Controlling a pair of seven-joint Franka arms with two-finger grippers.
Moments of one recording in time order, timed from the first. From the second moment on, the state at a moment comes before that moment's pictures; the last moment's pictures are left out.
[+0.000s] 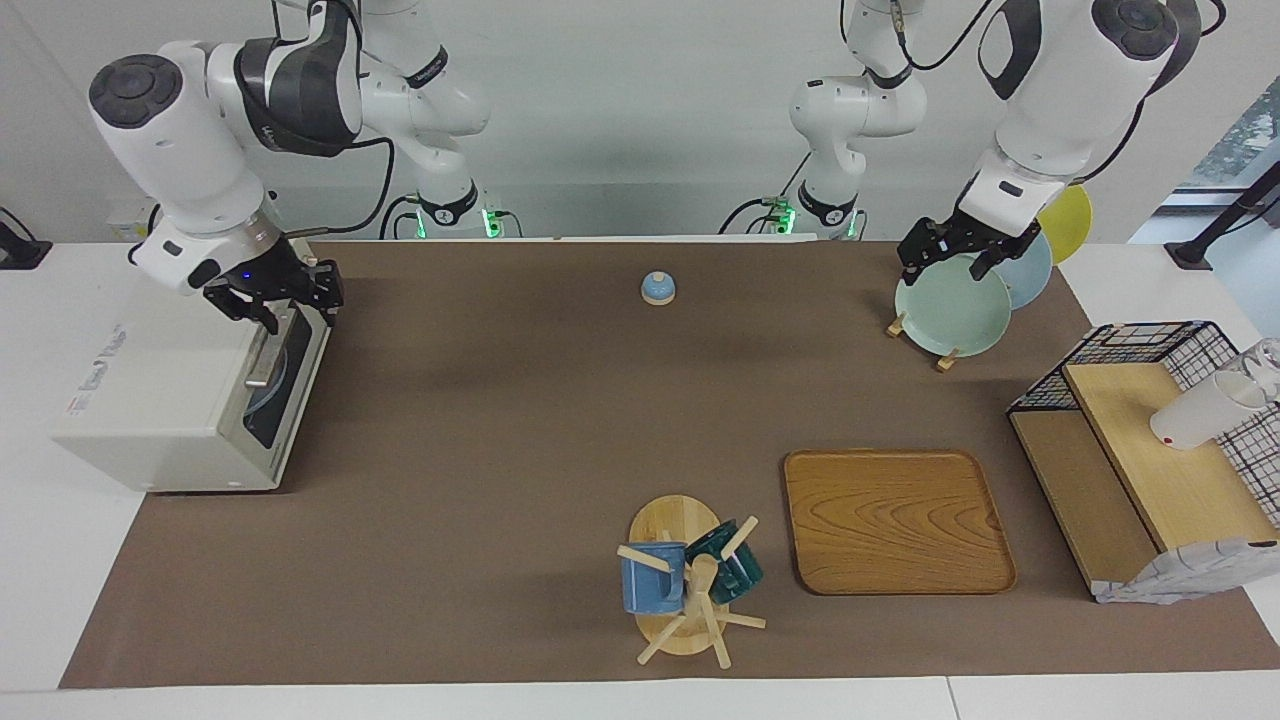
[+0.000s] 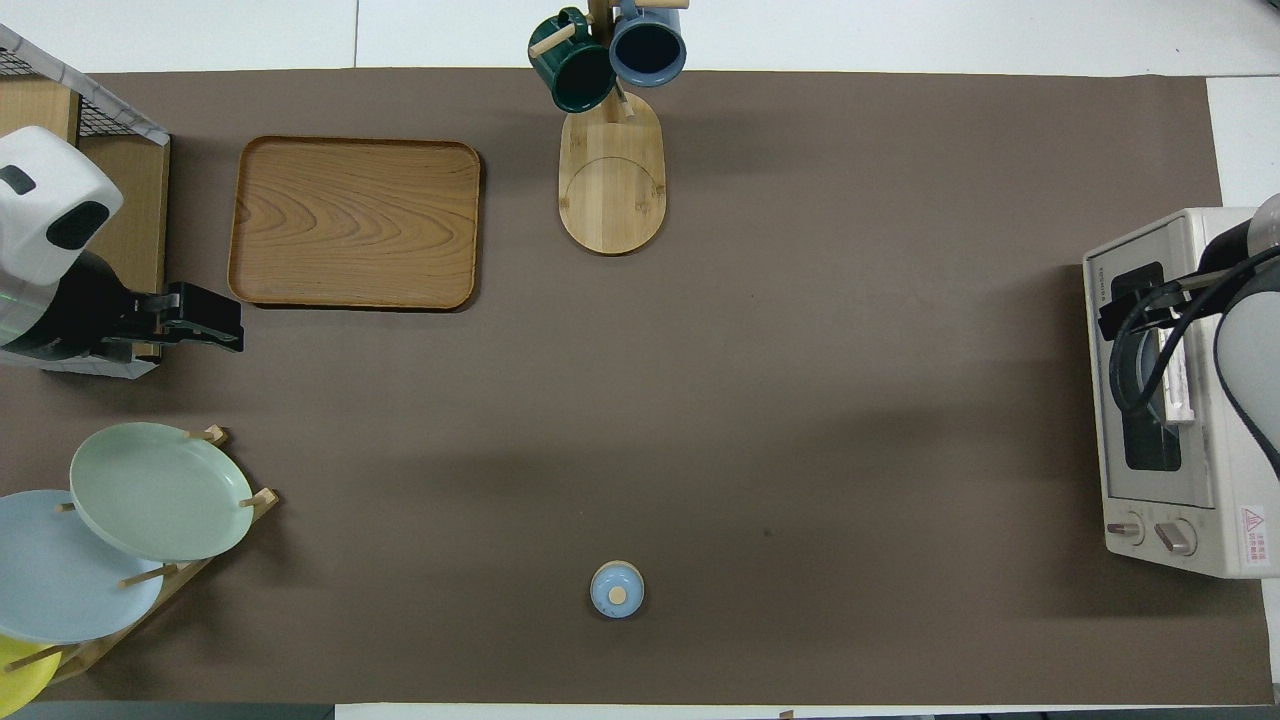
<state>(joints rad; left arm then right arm) -0.07 -0.05 -0.08 -1.69 -0.03 1.57 -0.17 -0.12 0.03 0.06 -1.73 -0.07 1.68 -0.24</state>
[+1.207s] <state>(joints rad) -0.07 -0.05 -0.08 -1.69 -0.03 1.57 -0.17 0.00 -0.02 -0.04 -1.73 -0.02 1.68 -0.22</state>
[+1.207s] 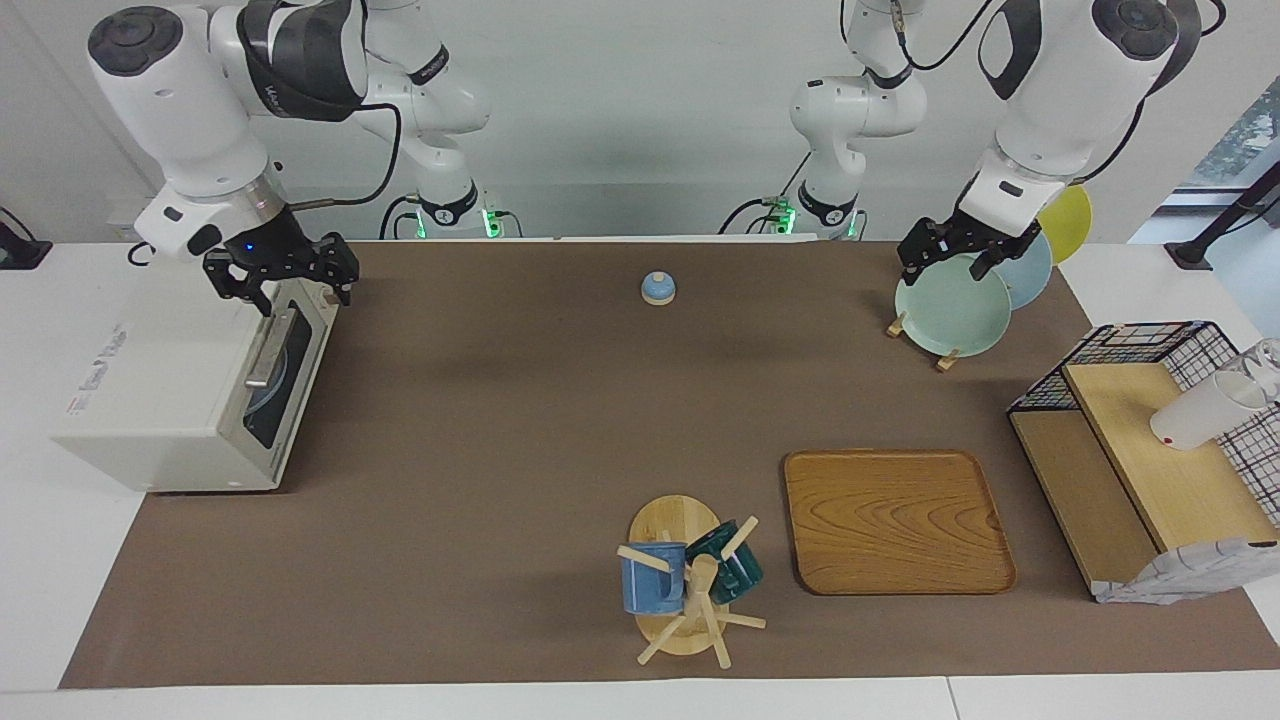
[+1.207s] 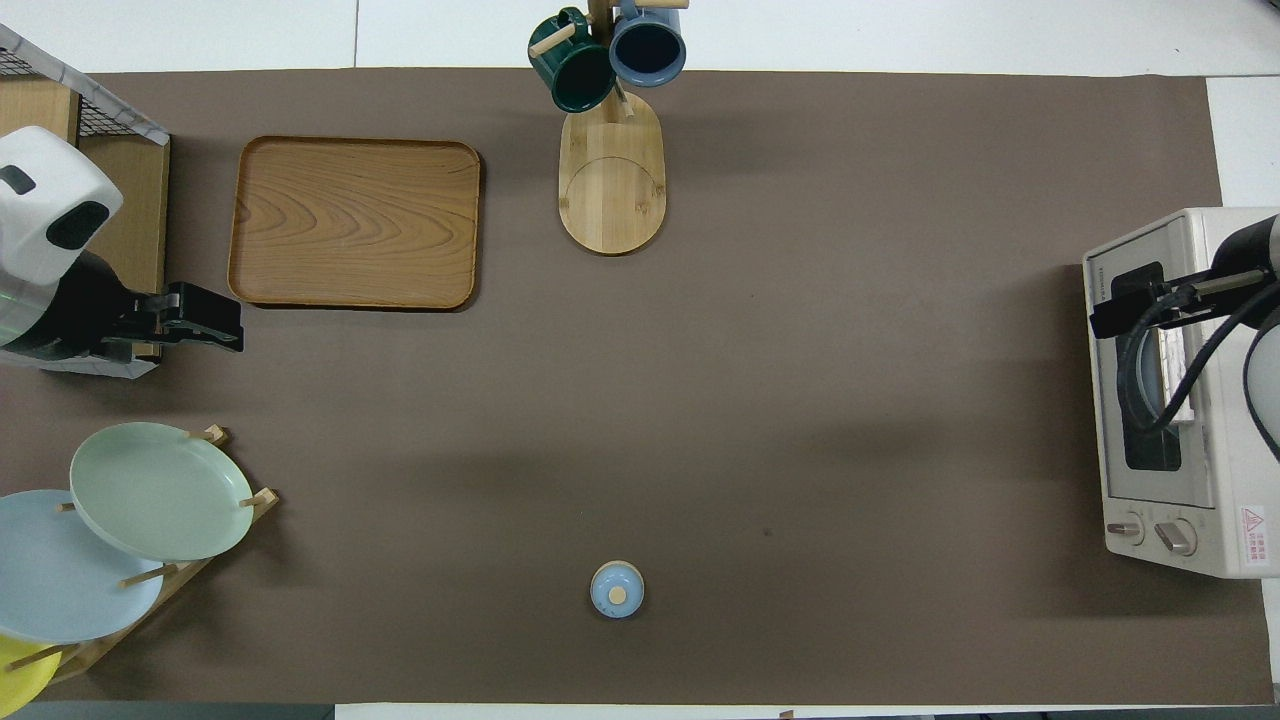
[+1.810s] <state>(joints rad) -0.07 -0.05 -0.08 -1.69 -0.03 1.57 -0.17 0.00 -0.01 -0.05 -1.73 0.00 1.68 -0.21</state>
